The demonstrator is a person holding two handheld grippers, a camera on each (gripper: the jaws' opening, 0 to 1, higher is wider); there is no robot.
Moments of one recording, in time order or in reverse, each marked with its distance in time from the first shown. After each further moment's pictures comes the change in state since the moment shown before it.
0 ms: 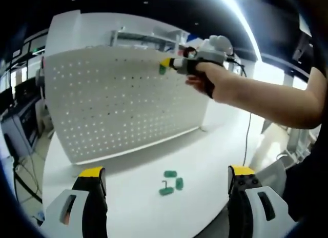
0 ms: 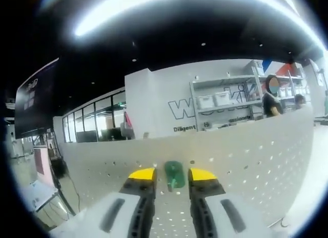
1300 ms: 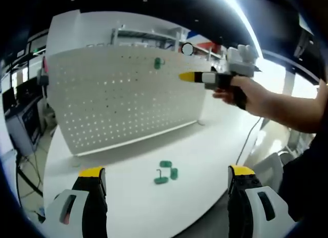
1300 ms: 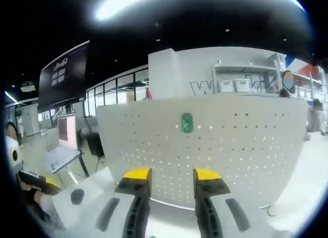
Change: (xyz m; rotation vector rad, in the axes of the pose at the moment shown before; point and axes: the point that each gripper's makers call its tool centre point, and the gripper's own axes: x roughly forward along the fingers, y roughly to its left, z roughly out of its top) left arm -0.022 -0.020 -0.023 0.000 0.025 0.022; right arm -0.114 0.008 -0.063 -0.119 0.224 0.202
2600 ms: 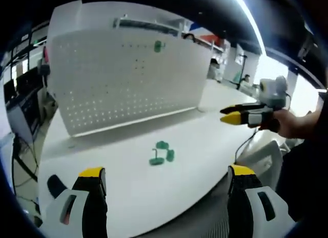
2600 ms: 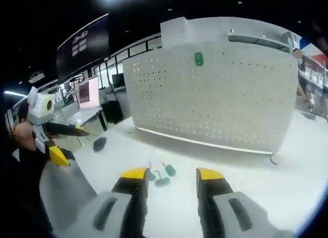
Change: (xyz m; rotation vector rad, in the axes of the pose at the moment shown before) left arm -0.004 -0.005 -0.045 -0.035 0.083 -0.001; right arm -0.118 0.027 -0.130 0.017 0.288 0.115
